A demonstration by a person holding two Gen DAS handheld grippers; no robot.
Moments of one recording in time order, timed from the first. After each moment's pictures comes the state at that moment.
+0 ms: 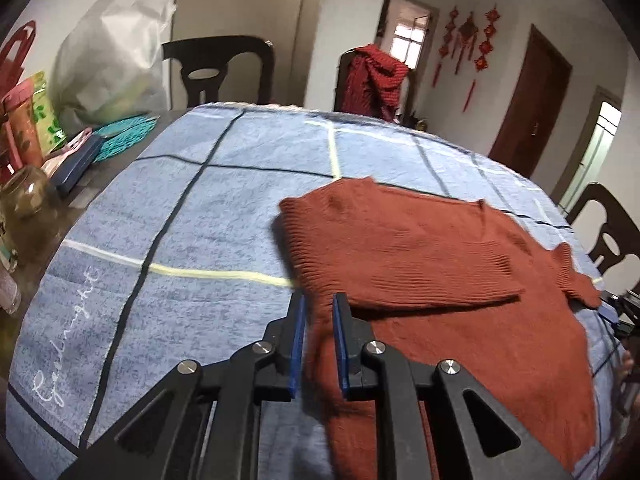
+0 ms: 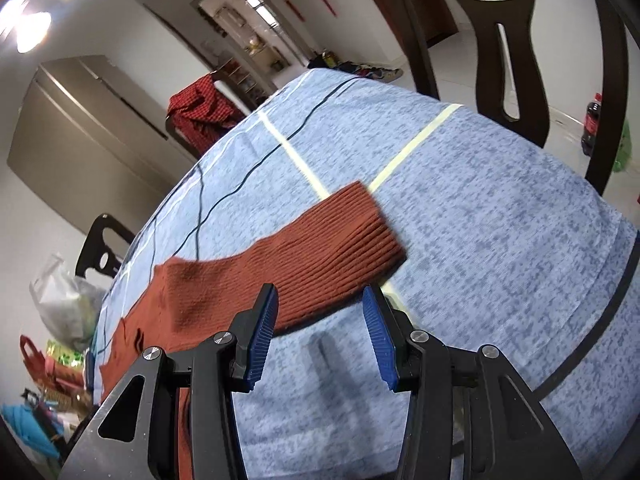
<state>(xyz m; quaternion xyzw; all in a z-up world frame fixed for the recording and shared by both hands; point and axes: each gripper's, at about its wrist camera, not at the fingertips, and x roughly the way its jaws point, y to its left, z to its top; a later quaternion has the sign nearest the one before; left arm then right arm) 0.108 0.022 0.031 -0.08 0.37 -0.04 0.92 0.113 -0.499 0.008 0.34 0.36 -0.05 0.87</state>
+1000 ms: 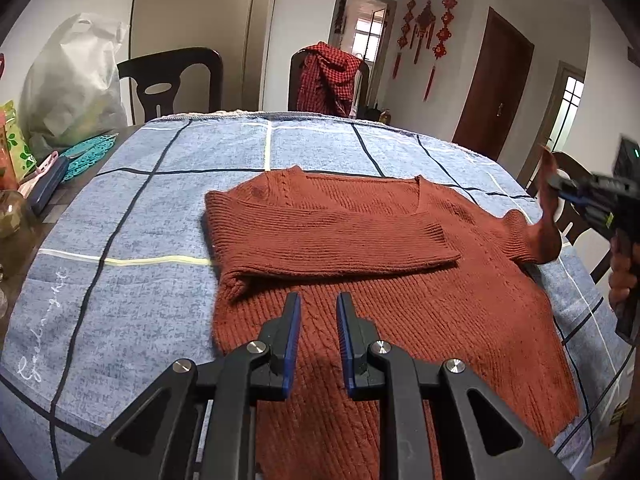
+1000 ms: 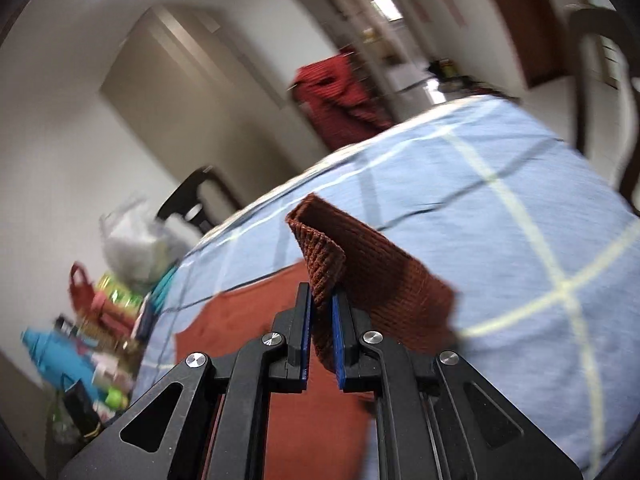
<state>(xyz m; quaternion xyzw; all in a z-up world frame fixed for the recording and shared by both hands) 0.079 -0.020 0.043 -0.05 0.37 -0.09 0.92 0.179 -0.370 0.098 0.25 0.34 0.16 0.89</state>
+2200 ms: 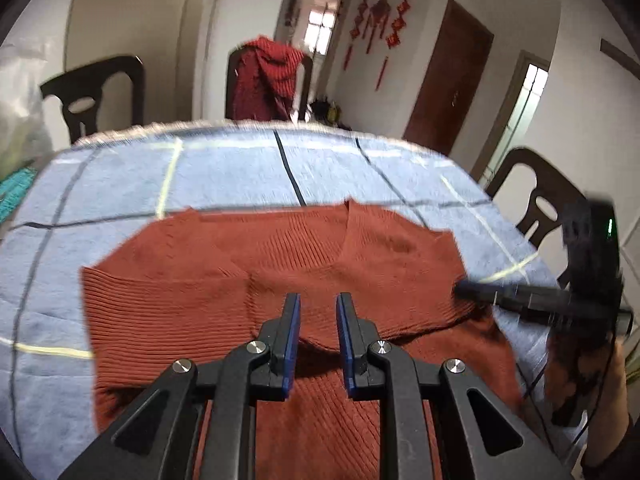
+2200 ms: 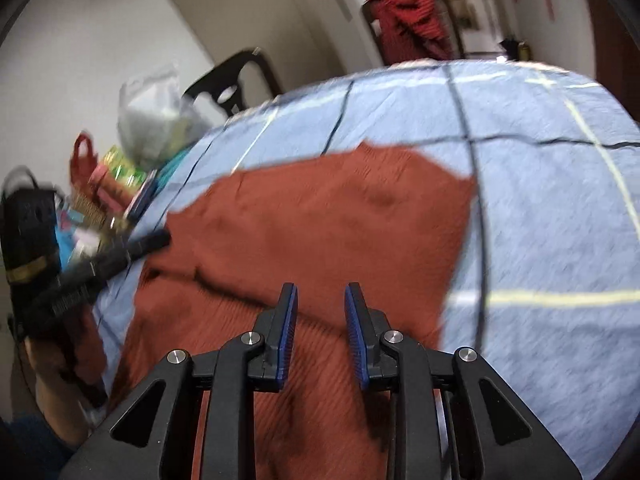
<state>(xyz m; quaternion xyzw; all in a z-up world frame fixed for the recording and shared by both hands) 0.155 -0.093 0.049 -0.05 0.38 -0.19 0.90 0.190 -0.302 0.033 0.12 0.42 0.23 0.87</state>
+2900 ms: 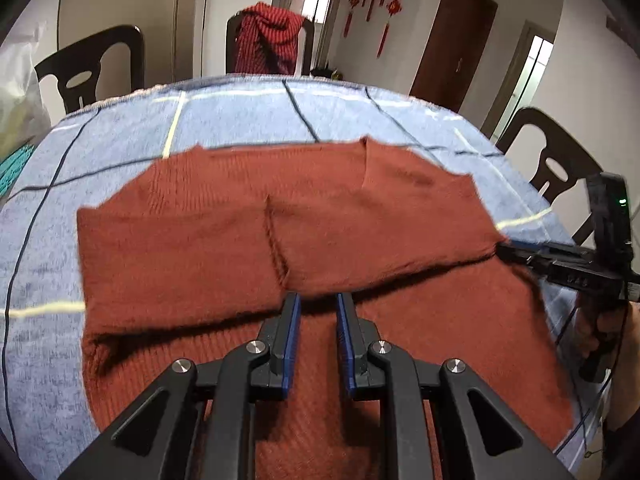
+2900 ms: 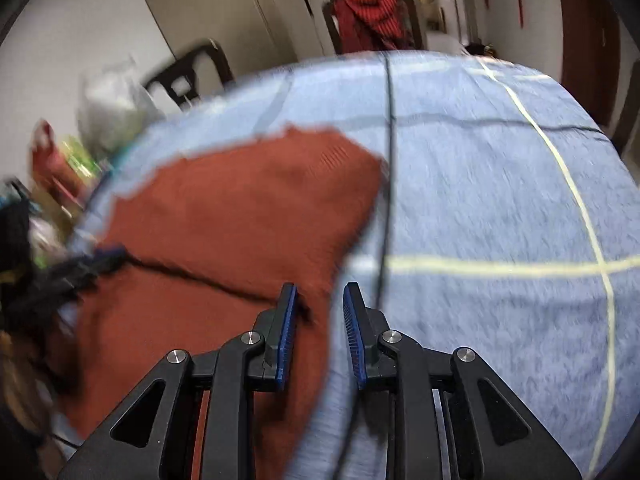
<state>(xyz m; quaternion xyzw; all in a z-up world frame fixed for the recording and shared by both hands) 0.139 -0.081 0.019 -0.02 0.43 -0.18 0.88 0.174 -0.336 0.008 0.06 0.45 0.16 0.88</state>
